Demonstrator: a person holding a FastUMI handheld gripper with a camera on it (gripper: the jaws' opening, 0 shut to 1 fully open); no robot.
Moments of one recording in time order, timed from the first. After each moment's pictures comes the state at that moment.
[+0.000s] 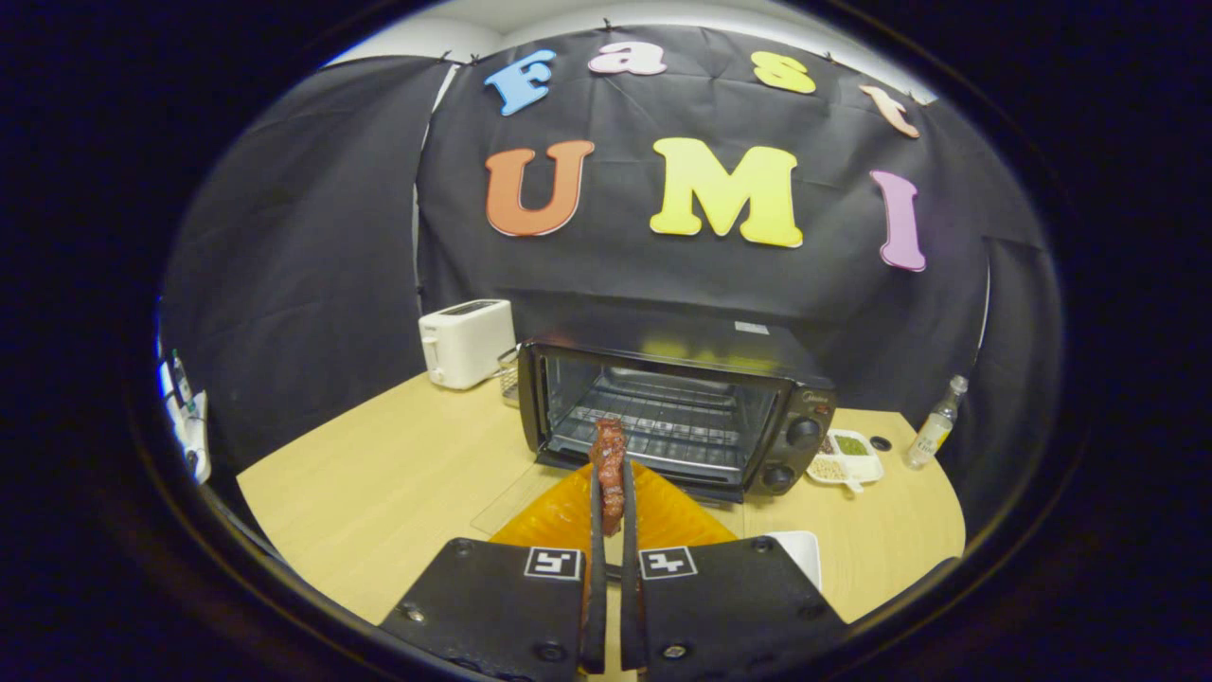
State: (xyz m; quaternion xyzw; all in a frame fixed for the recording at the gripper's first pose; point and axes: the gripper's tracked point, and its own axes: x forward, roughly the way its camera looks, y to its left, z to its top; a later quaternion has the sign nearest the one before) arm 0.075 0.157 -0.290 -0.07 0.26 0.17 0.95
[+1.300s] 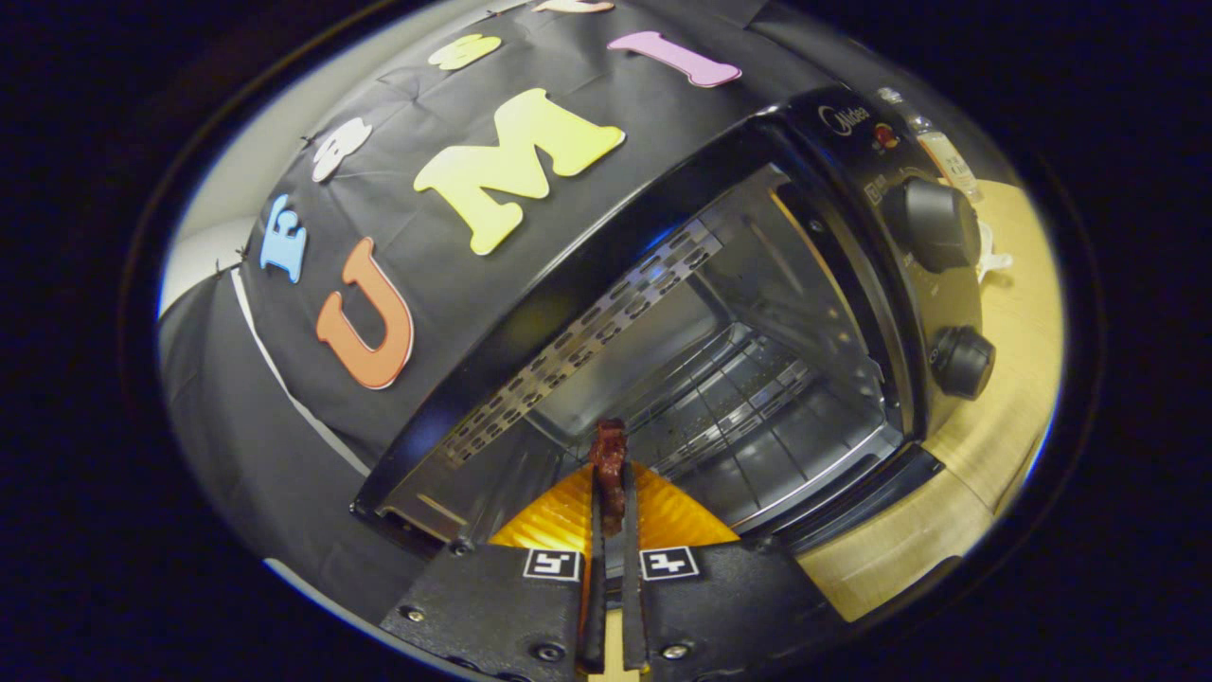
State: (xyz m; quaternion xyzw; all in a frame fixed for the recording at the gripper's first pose) arm 0.255 0.175 -0.401 0.34 0.25 0.07 0.90
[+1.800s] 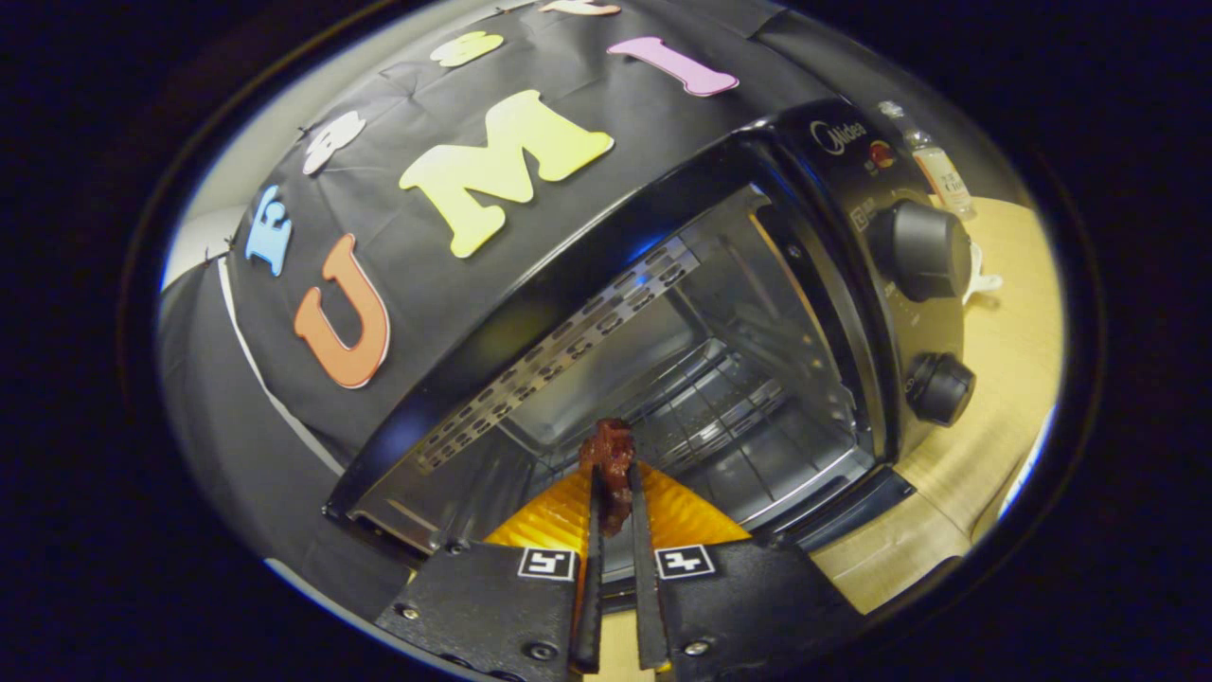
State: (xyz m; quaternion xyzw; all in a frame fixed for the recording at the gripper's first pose) arm 0.258 0.155 -0.409 0.31 0.25 0.03 0.92
